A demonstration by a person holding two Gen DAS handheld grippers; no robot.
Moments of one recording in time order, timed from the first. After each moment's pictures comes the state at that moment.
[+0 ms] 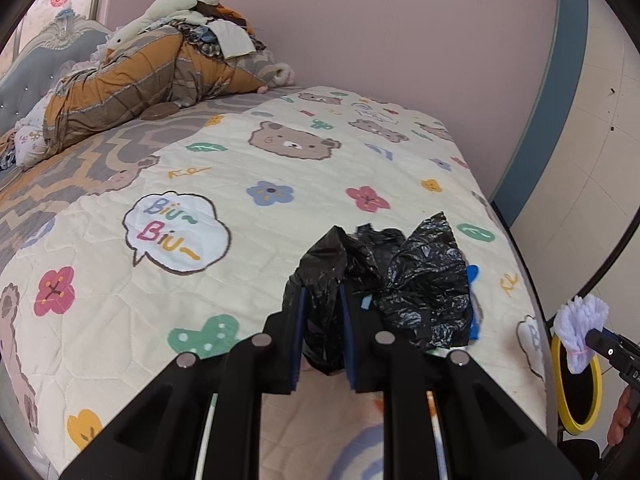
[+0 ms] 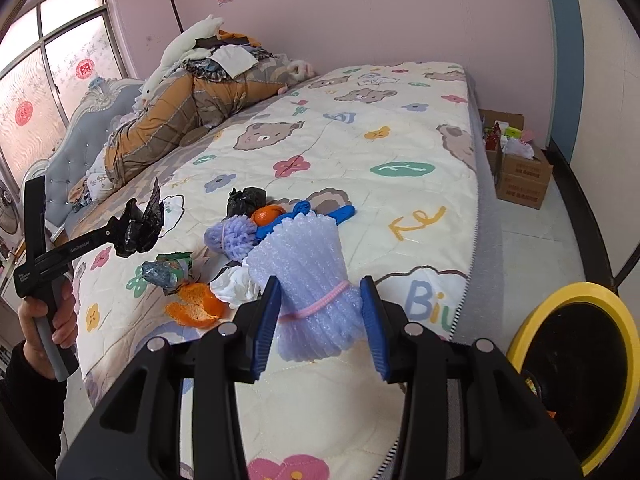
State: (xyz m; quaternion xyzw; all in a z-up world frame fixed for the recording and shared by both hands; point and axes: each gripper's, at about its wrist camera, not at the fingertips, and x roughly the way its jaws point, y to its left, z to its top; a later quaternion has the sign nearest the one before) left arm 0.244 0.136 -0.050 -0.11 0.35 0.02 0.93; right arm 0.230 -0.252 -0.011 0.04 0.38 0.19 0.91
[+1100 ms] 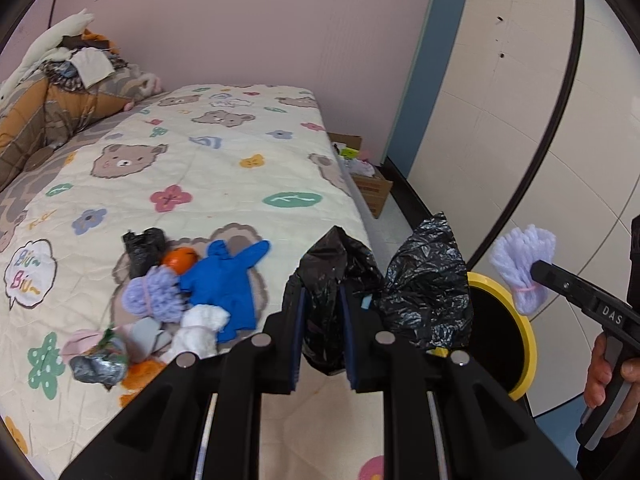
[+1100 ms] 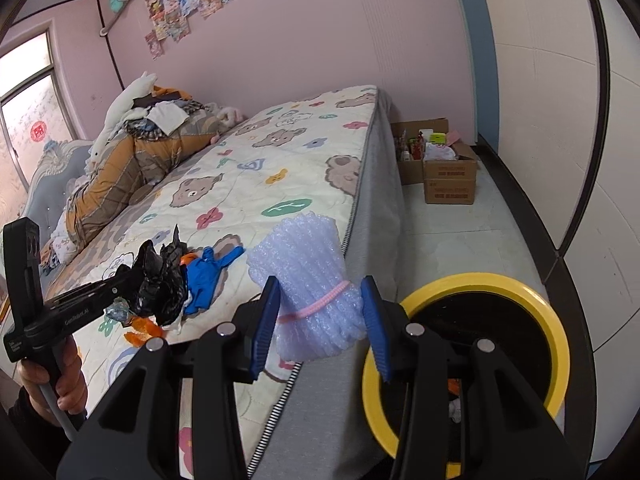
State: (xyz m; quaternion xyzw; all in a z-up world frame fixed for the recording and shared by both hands) left arm 0.246 -0.082 -0.025 -0.04 0.36 -0.16 0.92; right arm 0.191 -0.417 0.031 0.10 0.34 0.08 0.93
